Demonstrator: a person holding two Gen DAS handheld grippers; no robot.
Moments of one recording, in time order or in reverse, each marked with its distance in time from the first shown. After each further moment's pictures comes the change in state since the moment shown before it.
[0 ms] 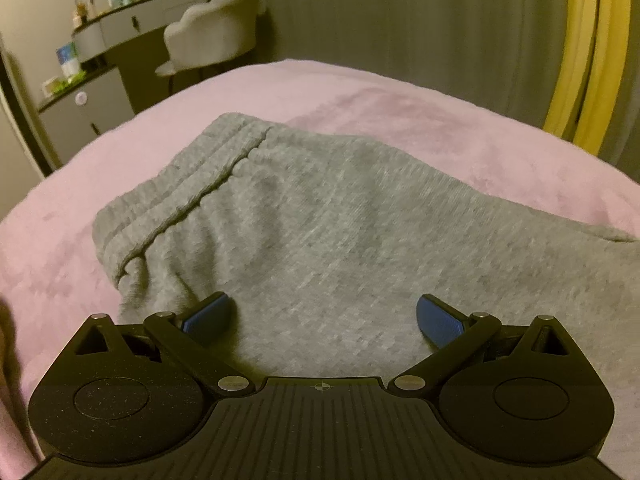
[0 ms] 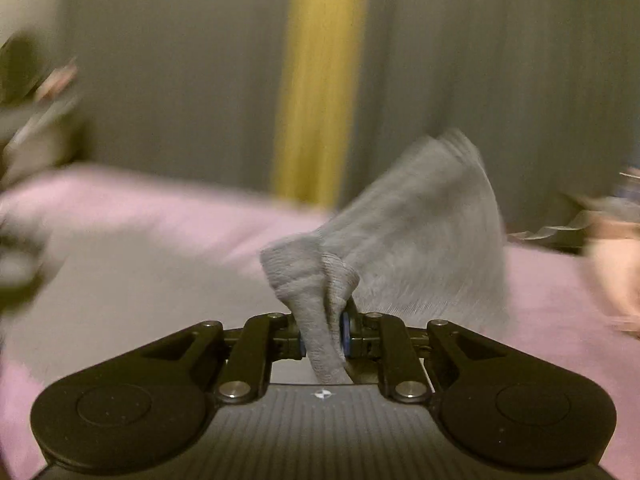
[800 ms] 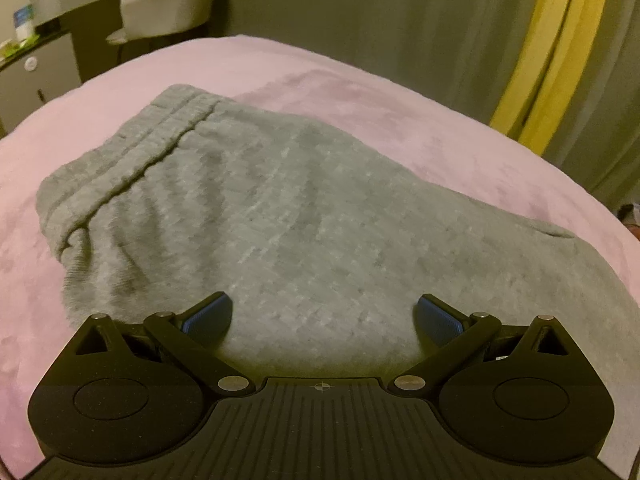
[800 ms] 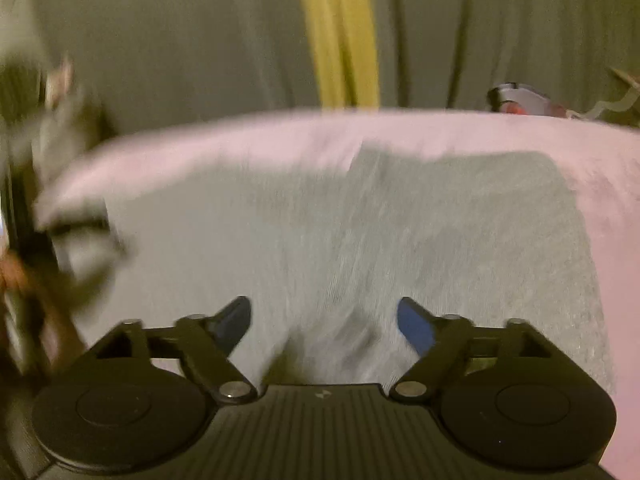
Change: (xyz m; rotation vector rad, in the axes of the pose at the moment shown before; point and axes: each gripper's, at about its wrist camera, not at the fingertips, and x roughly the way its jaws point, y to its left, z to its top) left arm 0.004 0.008 -0.005 -0.032 0.061 -0.210; right arm -0.001 0.007 0.002 0.353 0.150 0.132
